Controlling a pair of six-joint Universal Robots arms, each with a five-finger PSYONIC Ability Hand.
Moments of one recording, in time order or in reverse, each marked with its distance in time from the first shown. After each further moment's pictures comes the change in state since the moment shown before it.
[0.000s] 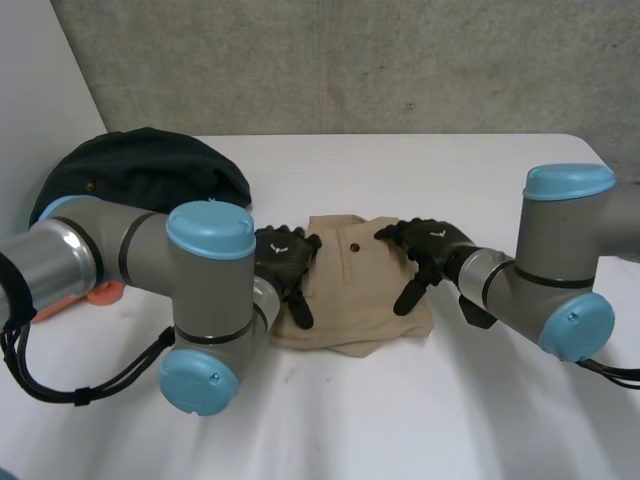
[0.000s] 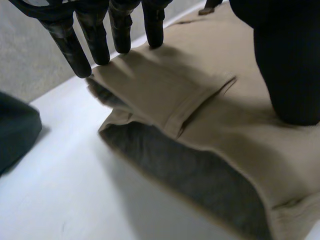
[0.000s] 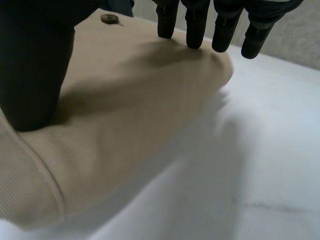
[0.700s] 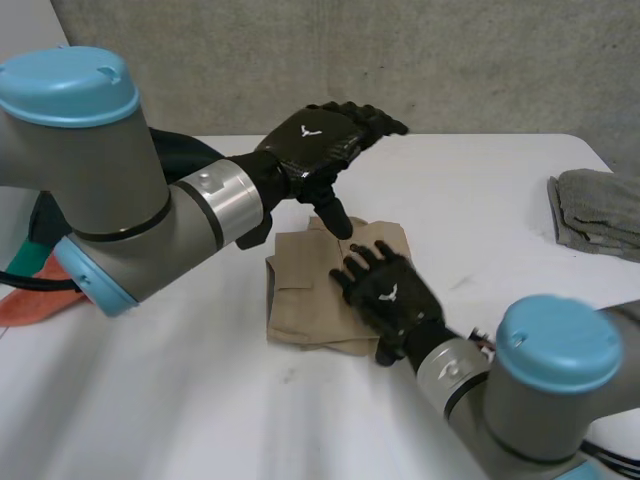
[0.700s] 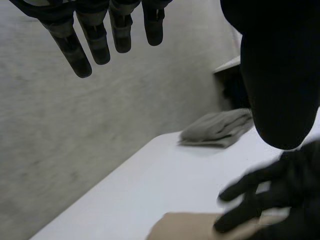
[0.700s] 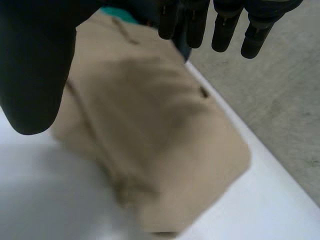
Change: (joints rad) left arm 0.129 0.235 0.145 -0.043 0.676 -0.089; right arm 0.249 -0.288 0.617 -0.580 0.161 -0.364; left_hand -0.009 0.000 0.000 0.000 0.000; right_hand 0.000 0.000 0.000 0.000 -0.001
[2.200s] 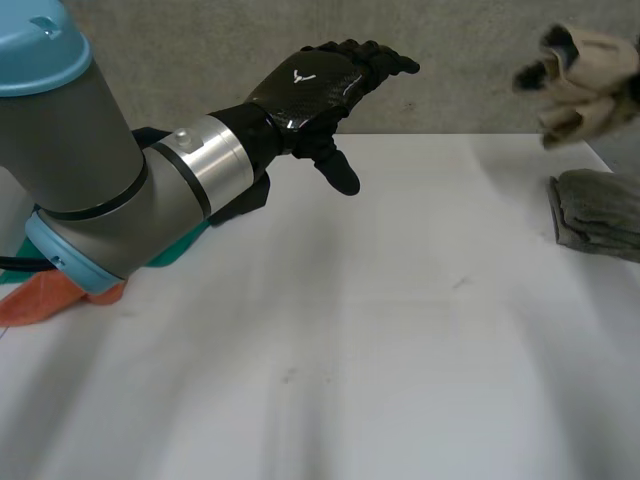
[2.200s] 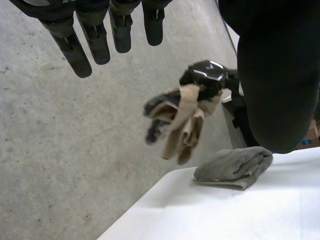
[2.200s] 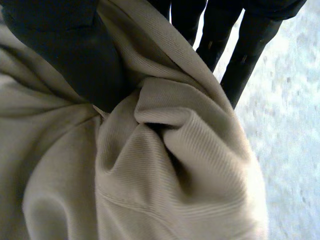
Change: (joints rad) left arm 0.002 0.073 0.016 0.073 -0.006 -0.083; right arm -0.724 0.373 -0.858 -0.295 -0.099 0.330; left_hand 0.000 0.000 0.000 0.000 0.000; right_hand 0.849 0.956 0.966 0.990 0.905
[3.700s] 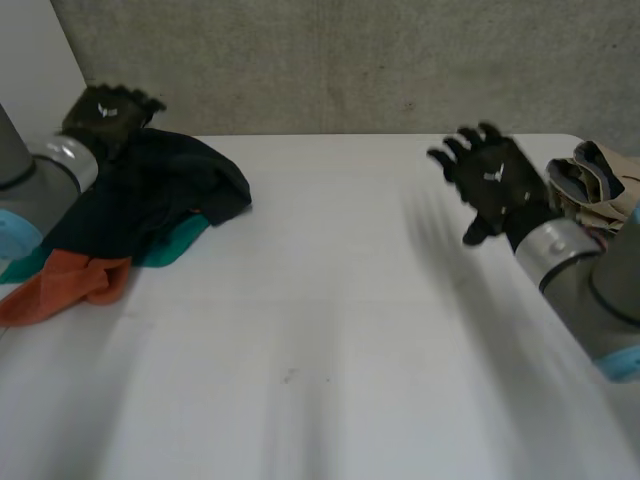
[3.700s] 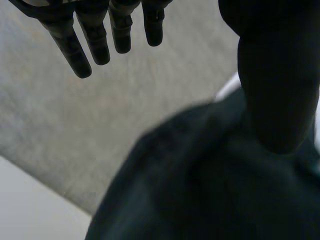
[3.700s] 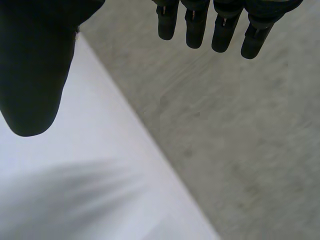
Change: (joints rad) left arm 0.460 -0.276 0.136 -0.040 -0.244 0.515; right arm 0.358 -0.461 0.695 0.317 -0.091 -0.384; left_hand -0.002 0.000 0.000 0.000 0.000; right_hand -0.846 -0.954 -0.964 -0.989 -0.906
